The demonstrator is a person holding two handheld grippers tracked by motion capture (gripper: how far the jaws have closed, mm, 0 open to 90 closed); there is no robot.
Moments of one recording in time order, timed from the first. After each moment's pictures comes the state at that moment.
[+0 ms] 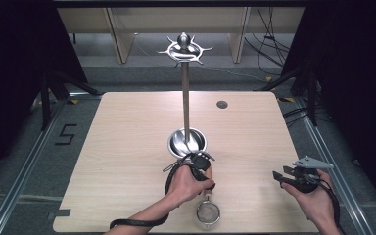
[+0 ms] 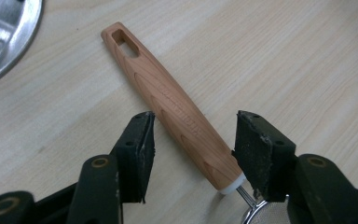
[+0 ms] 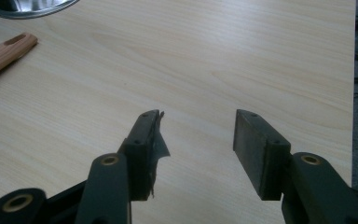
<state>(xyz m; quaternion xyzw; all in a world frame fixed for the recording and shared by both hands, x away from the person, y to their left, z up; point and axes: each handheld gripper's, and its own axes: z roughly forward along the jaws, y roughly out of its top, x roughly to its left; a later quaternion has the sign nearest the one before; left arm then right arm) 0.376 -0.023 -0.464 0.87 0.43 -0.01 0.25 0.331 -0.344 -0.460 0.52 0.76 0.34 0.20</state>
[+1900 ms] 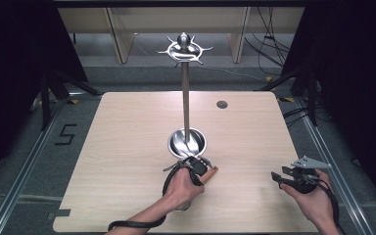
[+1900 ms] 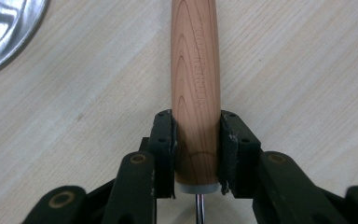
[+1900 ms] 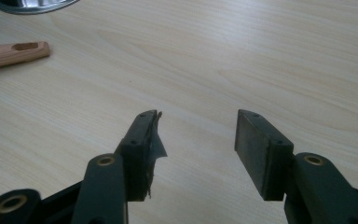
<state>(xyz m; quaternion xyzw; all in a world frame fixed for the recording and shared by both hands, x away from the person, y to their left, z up) 0.377 -0.014 -0.479 0.92 0.36 0.04 0.15 0.331 -0.343 -0.462 0.51 0.77 0.33 0.20</state>
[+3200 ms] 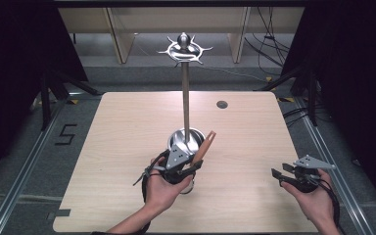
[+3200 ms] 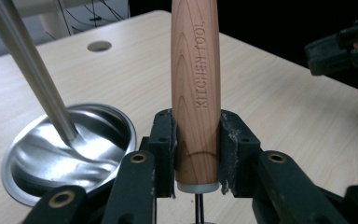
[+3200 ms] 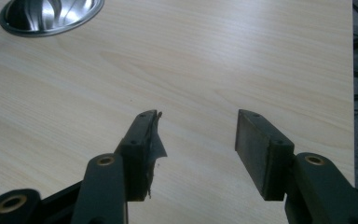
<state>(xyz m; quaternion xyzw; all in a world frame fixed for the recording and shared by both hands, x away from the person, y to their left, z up) 0.345 0.044 -0.429 0.77 0.34 0.18 0.52 0.331 -0.343 -0.458 0.51 0.75 0.37 0.21</state>
